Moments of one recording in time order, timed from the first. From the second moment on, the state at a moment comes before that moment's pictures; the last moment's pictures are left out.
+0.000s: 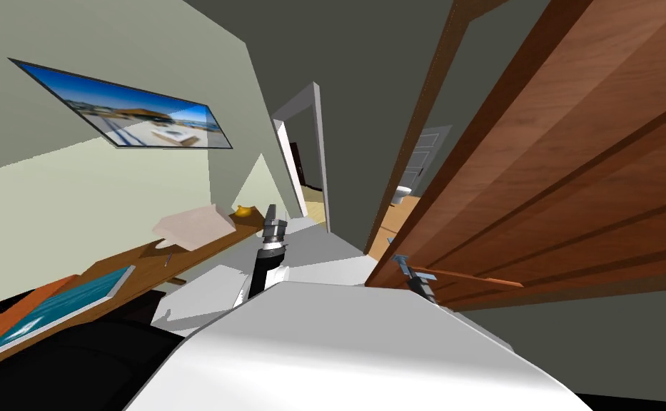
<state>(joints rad) 0.29 -0.50 0.25 -0.79 -0.40 -1.08 -0.24</state>
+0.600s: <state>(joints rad) 0.32 -0.53 0.30 -0.73 -0.41 -1.18 -0.27</state>
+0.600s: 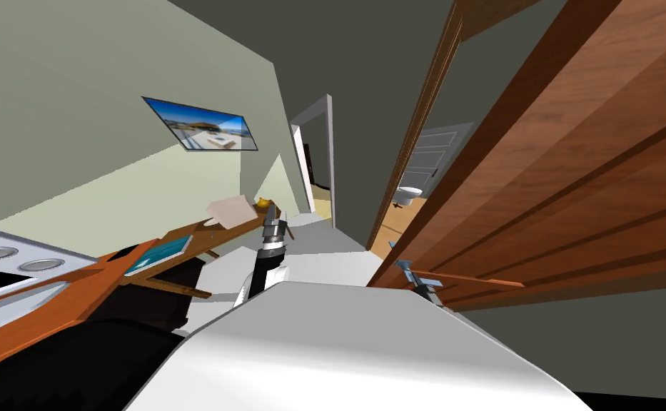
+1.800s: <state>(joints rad) 0.33 -0.55 0.33 -0.68 -0.40 -1.26 -0.30</state>
